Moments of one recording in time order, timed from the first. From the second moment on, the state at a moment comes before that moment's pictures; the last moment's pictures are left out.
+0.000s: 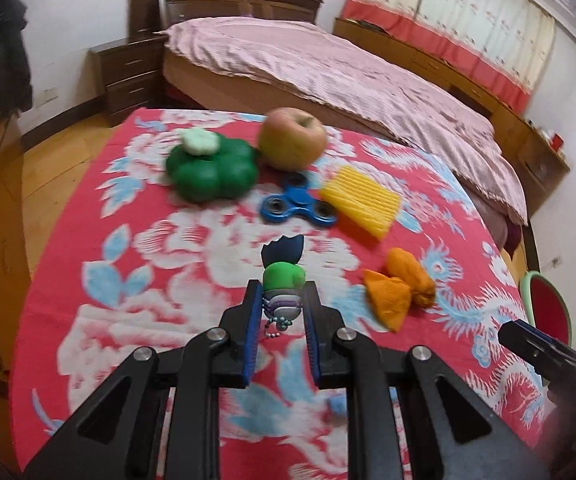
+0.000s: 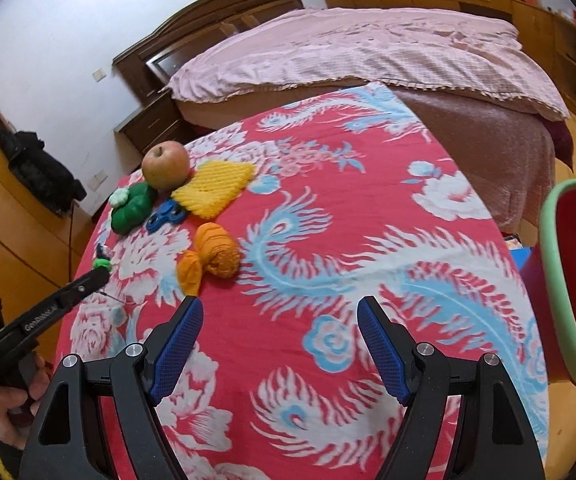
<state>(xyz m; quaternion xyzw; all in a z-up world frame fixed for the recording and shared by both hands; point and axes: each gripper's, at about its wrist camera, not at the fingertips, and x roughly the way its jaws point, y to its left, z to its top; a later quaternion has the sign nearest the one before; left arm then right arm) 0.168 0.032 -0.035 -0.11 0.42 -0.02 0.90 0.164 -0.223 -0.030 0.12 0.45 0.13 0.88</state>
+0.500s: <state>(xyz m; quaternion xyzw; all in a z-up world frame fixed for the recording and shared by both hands) 0.152 0.074 -0.040 -0.15 0.41 0.02 0.90 0.191 -0.167 -0.037 0.07 0.46 0.15 0.87</state>
